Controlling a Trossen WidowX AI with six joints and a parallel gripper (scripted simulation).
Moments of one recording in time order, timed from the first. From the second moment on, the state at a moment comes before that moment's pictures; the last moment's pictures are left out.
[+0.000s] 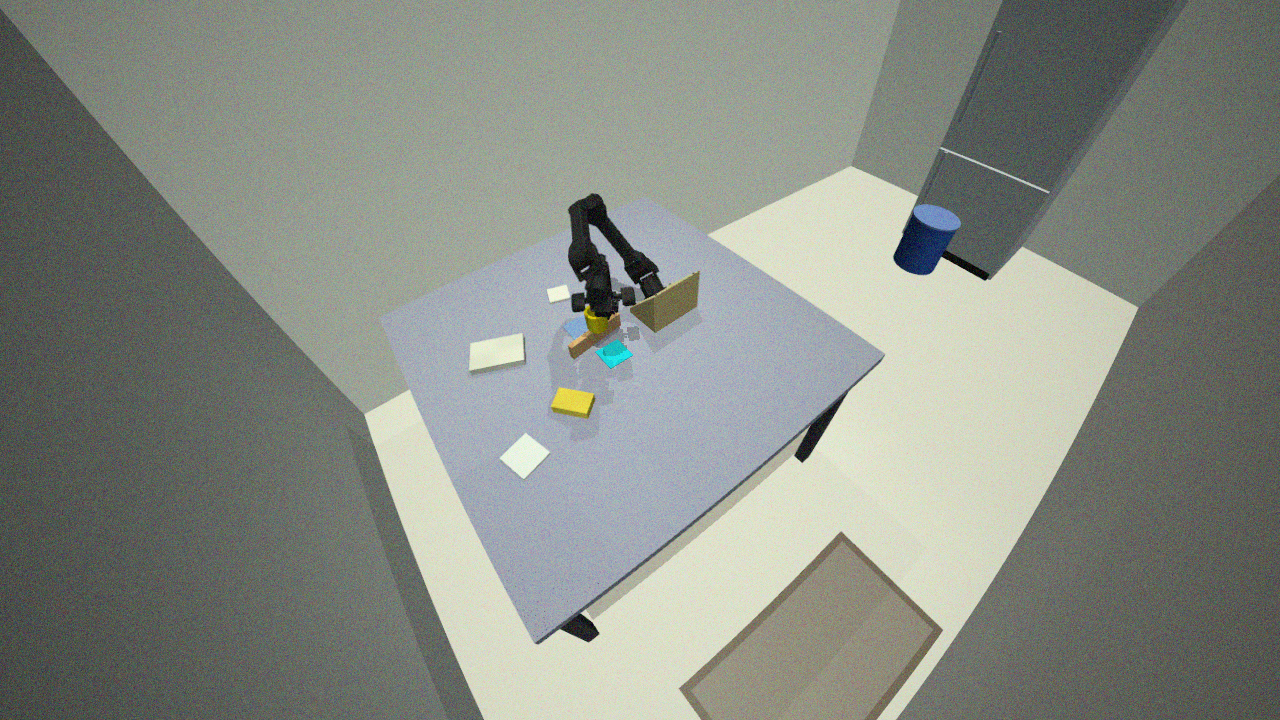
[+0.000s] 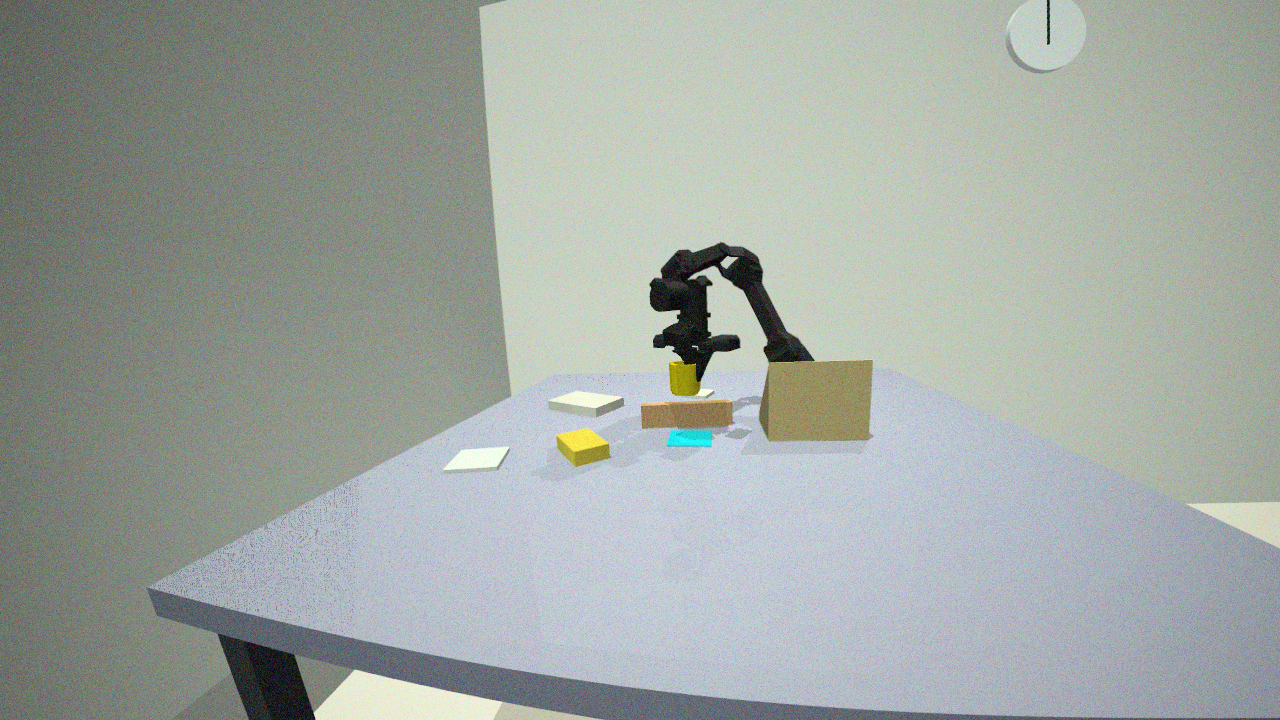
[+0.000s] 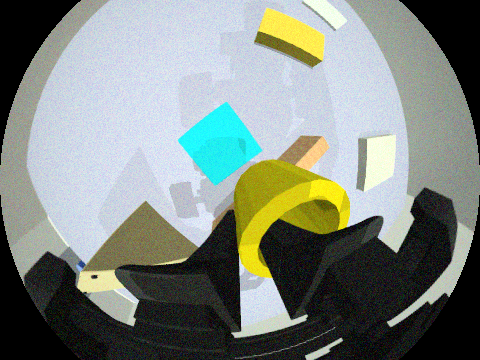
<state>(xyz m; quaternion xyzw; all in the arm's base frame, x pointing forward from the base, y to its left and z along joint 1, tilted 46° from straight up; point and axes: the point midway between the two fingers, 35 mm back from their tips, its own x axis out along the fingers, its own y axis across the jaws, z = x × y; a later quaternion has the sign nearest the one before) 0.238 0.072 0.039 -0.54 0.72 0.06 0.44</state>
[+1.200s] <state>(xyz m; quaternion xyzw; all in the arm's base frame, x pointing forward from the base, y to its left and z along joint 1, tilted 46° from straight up) 0.232 0.110 -0.008 -0.53 0.72 0.06 0.45</state>
